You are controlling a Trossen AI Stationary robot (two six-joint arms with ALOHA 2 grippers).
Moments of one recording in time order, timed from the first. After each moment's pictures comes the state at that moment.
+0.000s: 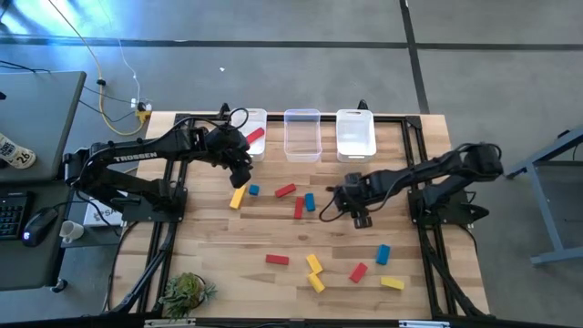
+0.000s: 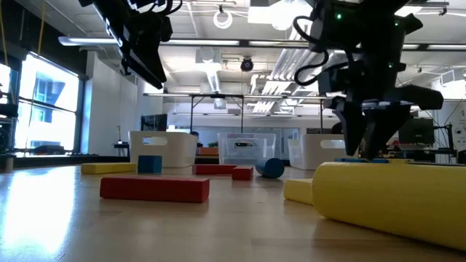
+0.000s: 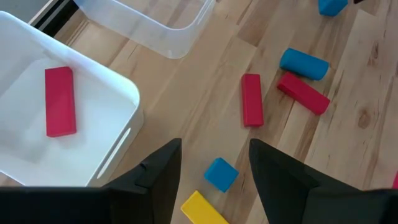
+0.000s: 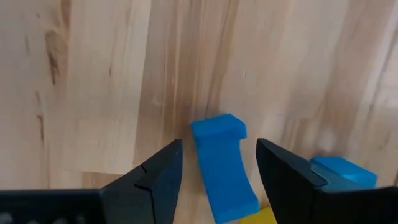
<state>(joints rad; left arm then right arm) 0.42 1.17 0.95 -0.71 -0.03 -0.19 0.09 1.52 0.84 -0.70 0.12 -0.11</state>
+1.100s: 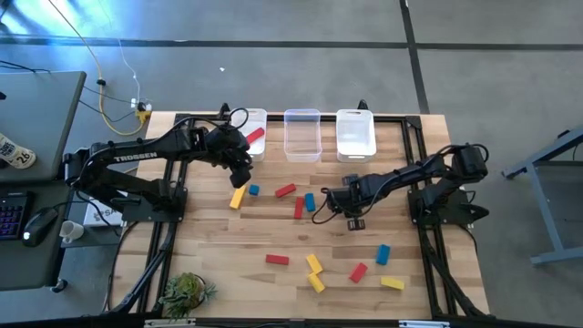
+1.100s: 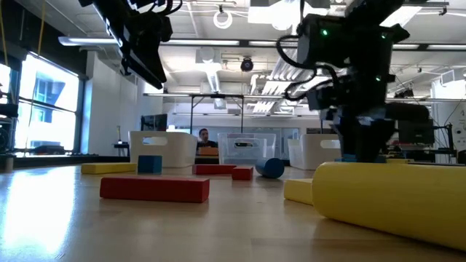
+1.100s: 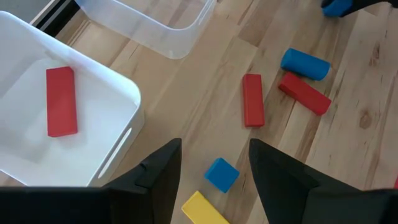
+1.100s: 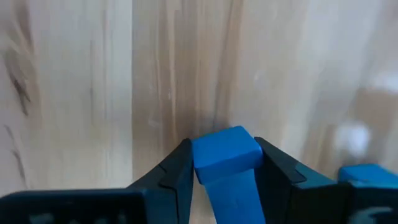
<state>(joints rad) 0.42 1.17 0.95 -0.71 -0.04 -0.19 0.09 1.64 0.90 -0.69 0.13 -0.02</state>
